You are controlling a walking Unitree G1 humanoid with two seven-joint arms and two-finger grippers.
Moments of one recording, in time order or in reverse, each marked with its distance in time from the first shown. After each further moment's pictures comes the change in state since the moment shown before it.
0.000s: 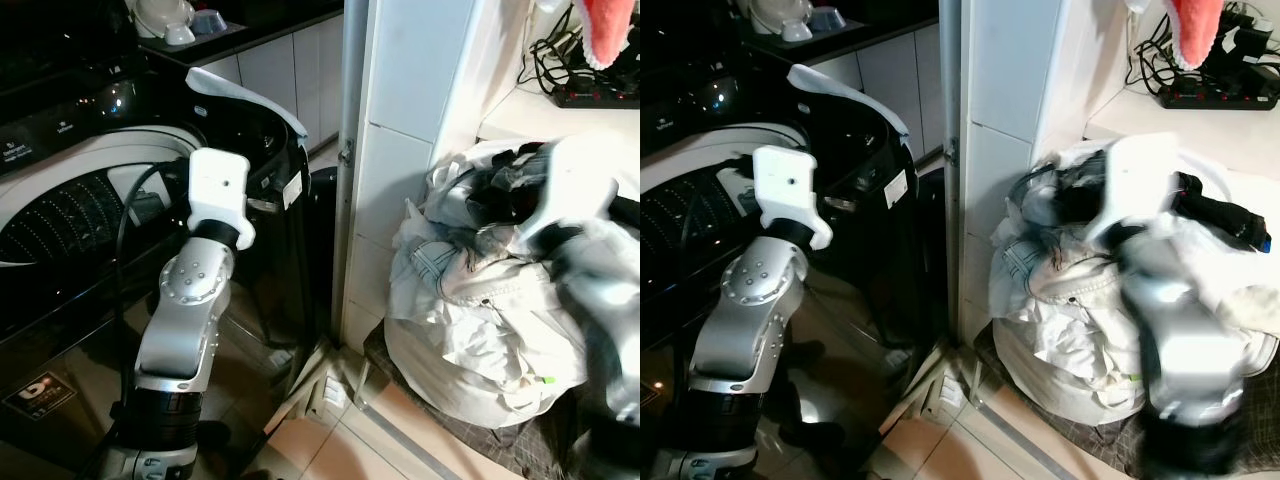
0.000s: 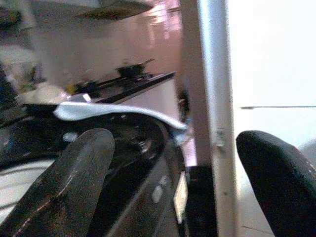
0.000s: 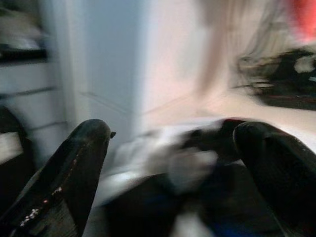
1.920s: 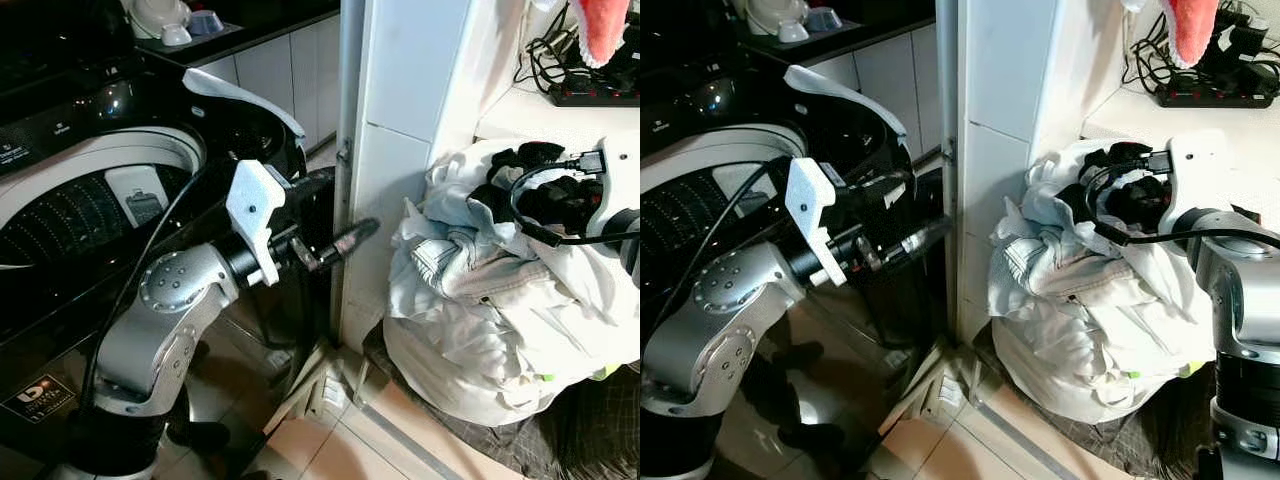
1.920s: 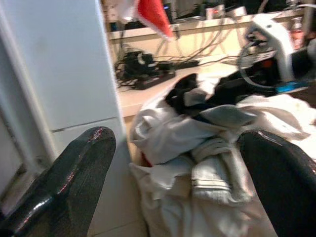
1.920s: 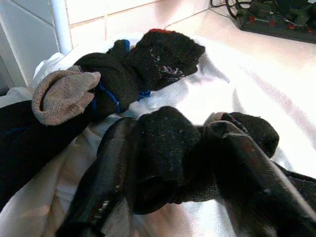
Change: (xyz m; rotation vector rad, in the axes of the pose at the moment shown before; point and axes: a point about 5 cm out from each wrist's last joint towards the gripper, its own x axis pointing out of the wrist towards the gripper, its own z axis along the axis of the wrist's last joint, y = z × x) left arm -0.034 -0.033 0.032 -0.152 -0.066 -0.755; right arm 0.013 -0.050 -0.019 -0.049 0.345 0.033
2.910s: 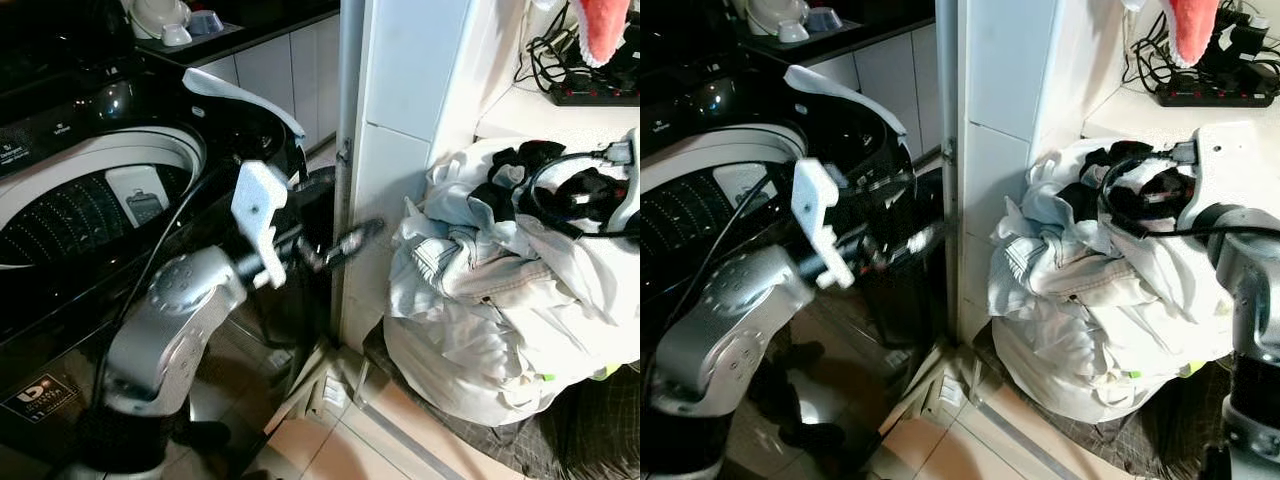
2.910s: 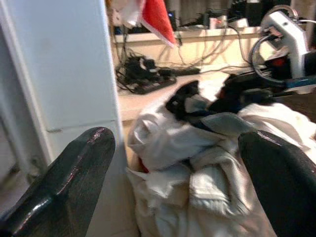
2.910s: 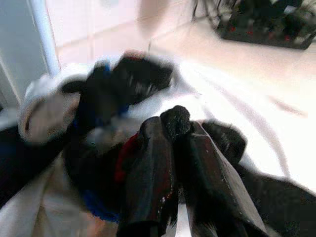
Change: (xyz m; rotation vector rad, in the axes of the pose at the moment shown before) left arm 0.008 0.003 -0.002 -0.035 -0.033 0.058; right arm -0.011 -0.014 0.017 0.032 -0.058 -0.041
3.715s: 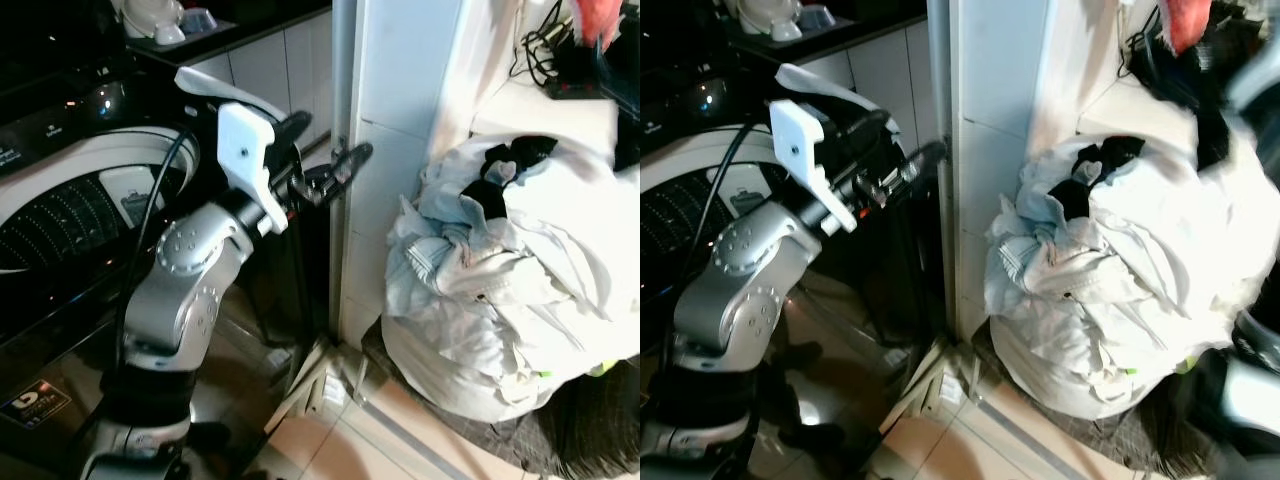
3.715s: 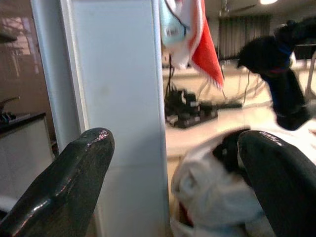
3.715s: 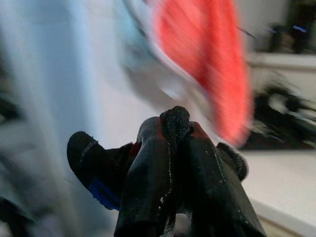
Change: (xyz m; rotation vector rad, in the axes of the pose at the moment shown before) left arm 0.022 0.026 0.027 0.015 -0.152 0.181; right arm -0.020 0.010 0.117 0.186 -0.419 0.136
